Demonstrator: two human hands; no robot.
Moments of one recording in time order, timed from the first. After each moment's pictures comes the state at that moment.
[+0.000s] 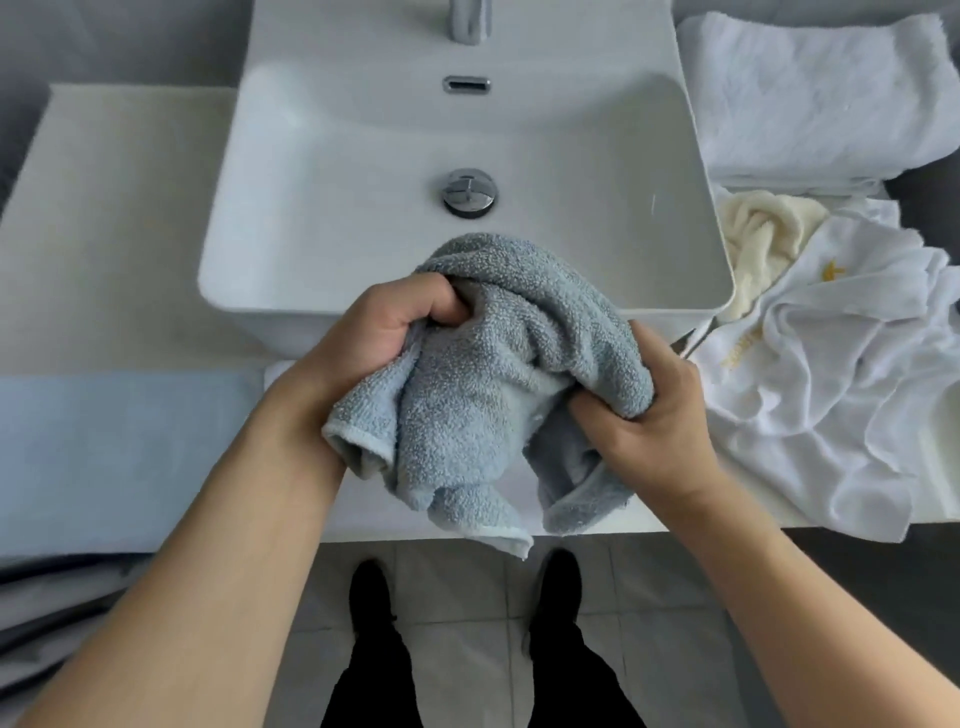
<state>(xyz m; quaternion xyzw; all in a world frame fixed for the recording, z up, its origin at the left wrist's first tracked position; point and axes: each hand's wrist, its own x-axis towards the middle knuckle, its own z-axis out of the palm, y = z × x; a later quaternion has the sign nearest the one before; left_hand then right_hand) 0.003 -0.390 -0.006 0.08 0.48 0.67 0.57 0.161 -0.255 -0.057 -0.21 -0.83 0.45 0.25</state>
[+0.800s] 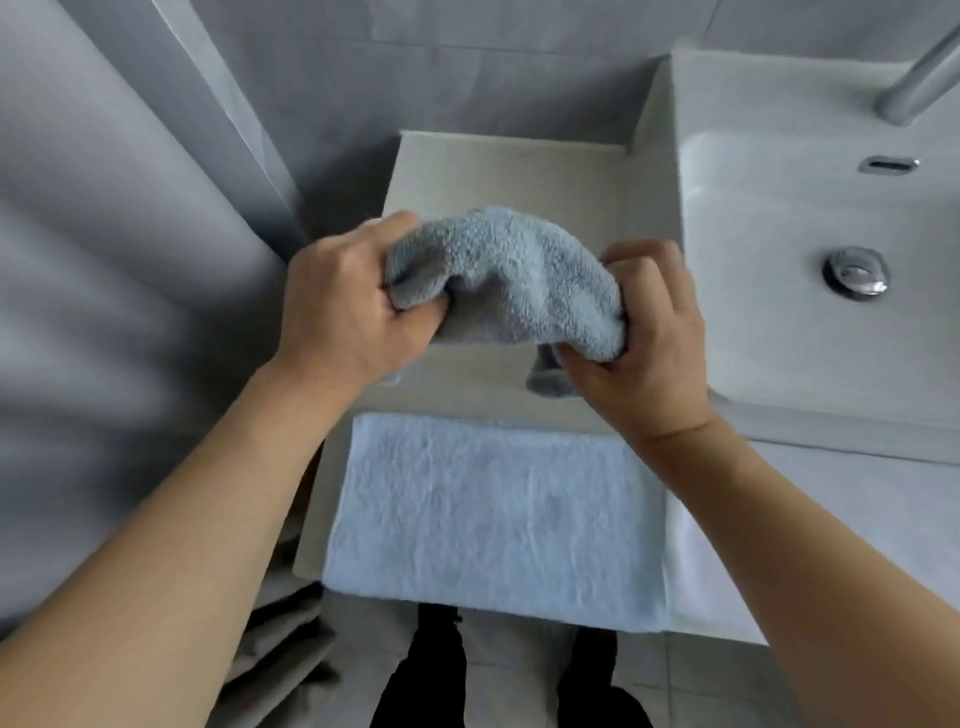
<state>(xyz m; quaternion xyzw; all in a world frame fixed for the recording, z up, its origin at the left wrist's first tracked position) -0.309 -0.697 -0.033 0.38 0.84 0.36 -0.15 -0.173 -0.514 -0.057 -0.07 -0.89 0.27 0.37</state>
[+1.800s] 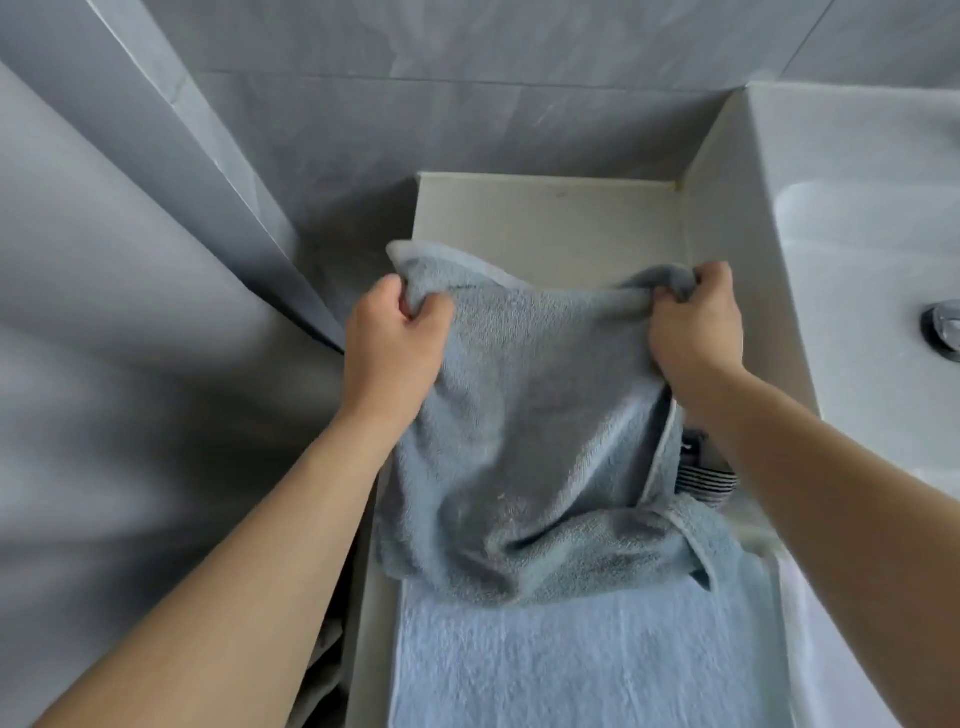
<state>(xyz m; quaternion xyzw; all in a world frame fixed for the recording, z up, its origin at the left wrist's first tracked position) -0.420 -0.669 -0.105 0.11 0.87 0.47 0.07 -0.306 -0.452 -0.120 -0.50 -0.77 0.37 0.16</state>
